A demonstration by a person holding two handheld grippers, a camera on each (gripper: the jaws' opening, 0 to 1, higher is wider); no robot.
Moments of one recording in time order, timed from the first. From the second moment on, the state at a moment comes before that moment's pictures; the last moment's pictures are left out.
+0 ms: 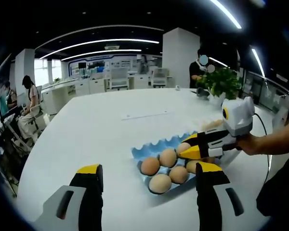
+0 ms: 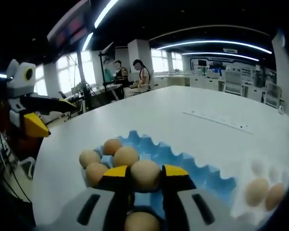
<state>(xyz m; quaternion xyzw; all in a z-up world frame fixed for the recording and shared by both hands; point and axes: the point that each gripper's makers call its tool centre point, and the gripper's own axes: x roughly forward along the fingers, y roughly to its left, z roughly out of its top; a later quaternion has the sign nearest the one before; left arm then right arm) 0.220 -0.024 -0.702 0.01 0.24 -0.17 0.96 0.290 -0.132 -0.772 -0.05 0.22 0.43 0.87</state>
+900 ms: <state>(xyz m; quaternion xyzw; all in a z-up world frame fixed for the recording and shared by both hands) 0.222 -0.026 -0.697 0.02 0.23 -0.17 0.96 0.282 -0.142 -0.767 -0.04 0.22 0.45 0.87</state>
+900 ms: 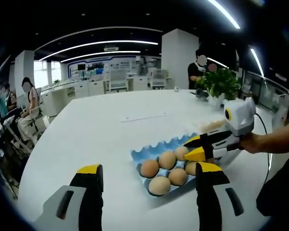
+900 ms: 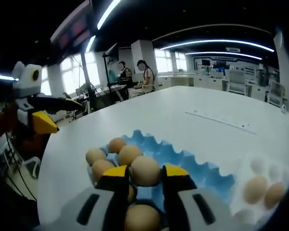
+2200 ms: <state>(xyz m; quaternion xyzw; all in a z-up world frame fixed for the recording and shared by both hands) 0.225 -0.039 -0.696 0.02 0.23 -0.19 0.95 0.296 -0.449 -0.744 -0.05 0.18 0.06 0.98</state>
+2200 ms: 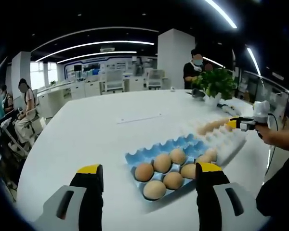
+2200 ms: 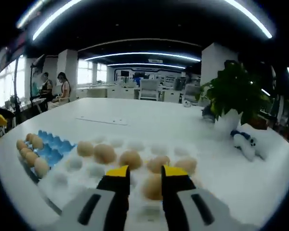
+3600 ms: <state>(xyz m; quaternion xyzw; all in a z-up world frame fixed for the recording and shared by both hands) 0.223 -0.031 -0.694 0.02 0.23 -0.18 0.96 0.299 -0.397 -0.723 -0.02 0.16 0.14 0.98</state>
